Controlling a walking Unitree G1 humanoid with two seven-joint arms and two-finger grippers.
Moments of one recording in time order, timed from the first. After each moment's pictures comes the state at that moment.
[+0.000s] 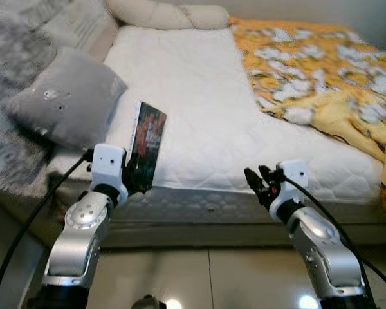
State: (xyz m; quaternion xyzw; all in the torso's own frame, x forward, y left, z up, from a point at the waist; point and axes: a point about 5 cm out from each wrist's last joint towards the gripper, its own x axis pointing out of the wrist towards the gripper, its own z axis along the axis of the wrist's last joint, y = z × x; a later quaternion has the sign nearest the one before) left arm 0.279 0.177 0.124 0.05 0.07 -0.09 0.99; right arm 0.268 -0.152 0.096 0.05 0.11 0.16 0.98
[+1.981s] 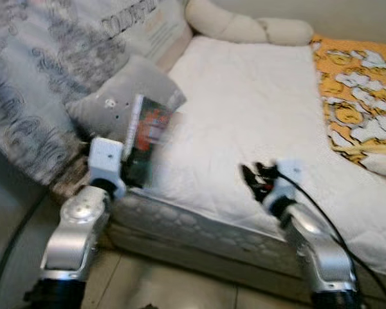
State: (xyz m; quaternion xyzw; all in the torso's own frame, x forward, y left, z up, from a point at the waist) left arm 0.285 0.184 0.131 0.06 0.06 -0.09 0.99; right arm 0.274 -0.141 0.097 0.07 0.10 0.16 0.98
